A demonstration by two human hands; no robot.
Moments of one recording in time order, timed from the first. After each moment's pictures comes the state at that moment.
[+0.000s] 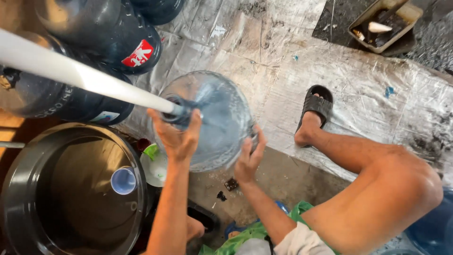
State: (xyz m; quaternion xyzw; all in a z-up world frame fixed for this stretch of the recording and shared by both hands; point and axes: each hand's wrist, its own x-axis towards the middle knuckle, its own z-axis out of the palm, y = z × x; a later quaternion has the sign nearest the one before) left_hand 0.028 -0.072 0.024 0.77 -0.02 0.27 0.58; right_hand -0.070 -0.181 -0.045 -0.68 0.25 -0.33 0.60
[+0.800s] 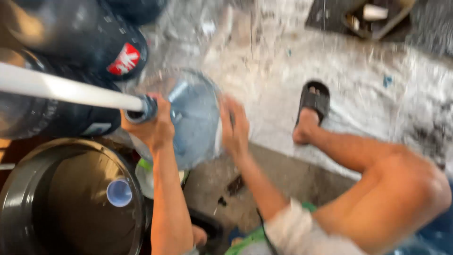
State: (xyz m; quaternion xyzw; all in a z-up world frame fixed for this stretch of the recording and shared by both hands) left_hand 0.088 -0.074 0.045 0.74 0.03 0.35 0.58; right_hand 0.013 -0.204 -0.003 -0.73 0.14 -0.25 0.63
